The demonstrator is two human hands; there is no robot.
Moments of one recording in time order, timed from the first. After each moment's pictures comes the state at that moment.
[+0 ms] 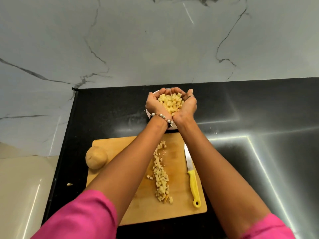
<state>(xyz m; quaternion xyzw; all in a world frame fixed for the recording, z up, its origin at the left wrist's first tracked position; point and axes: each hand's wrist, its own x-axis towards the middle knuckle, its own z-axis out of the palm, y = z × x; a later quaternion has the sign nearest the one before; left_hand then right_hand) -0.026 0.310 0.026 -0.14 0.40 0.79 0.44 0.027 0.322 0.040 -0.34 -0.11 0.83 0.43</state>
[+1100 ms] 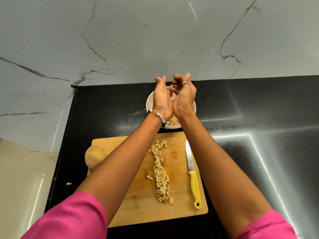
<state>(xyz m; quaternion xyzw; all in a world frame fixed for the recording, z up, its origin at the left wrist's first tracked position) -0.031 0.320 0.020 0.08 0.38 0.74 0.54 0.006 0.364 0.015 -0.40 -0.39 0.67 0.50</state>
